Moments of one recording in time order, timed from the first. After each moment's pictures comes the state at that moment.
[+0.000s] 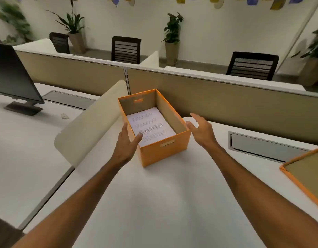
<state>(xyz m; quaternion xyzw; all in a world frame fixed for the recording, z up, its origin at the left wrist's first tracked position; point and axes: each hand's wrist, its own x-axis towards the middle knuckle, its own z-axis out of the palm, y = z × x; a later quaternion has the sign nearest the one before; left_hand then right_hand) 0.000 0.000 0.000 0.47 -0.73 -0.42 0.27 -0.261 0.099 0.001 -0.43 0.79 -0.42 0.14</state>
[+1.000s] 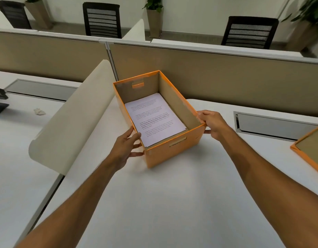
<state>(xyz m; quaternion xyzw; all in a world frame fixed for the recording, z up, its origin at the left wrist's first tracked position) -0.008 -0.078 -0.067 0.46 -0.55 -0.68 0.15 -0.296 0.057 -0.050 -0.17 0.78 -0.50 0.34</state>
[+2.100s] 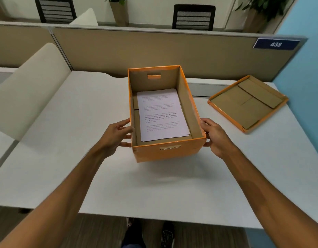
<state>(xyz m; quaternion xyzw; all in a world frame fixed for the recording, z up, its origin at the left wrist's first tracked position) -0.054 0.209 -0.041 0.37 -0.66 -0.64 0.09 -0.276 0.459 -0.031 -0.11 0.74 -0.57 0.35</state>
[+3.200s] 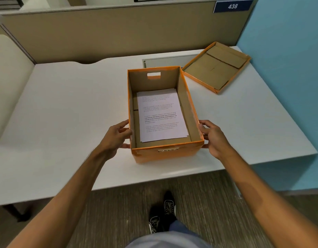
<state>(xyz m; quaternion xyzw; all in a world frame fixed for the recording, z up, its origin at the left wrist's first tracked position) -0.006 0.303 -0.060 0.30 -0.71 -0.64 -0.01 -0.176 0.586 -0.075 0.01 0.73 -0.60 0.31</state>
